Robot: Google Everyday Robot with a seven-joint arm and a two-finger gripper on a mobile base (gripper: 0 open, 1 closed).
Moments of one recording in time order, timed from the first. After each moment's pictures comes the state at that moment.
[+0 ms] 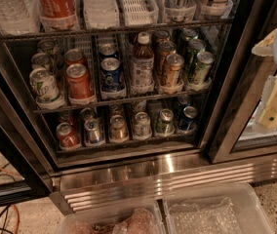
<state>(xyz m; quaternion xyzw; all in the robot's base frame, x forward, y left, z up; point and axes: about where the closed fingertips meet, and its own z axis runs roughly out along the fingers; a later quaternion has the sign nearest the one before) 0.438 -0.217 0.976 -0.60 0.78 -0.03 0.16</state>
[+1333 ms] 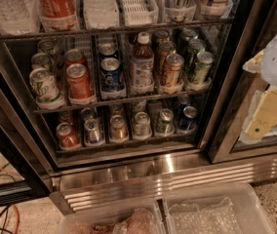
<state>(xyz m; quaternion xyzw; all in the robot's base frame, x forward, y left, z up) 0.443 -0.212 0.938 -0.59 0.79 0.00 0.16</state>
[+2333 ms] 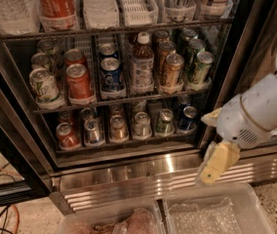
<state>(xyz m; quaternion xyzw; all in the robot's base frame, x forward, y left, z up) 0.413 -0.147 0.824 -0.57 0.79 0.15 0.18</state>
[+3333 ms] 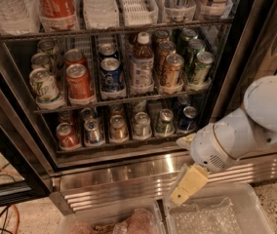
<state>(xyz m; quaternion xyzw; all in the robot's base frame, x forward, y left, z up) 0.390 -0.088 0.766 -0.55 0.78 0.24 0.19</state>
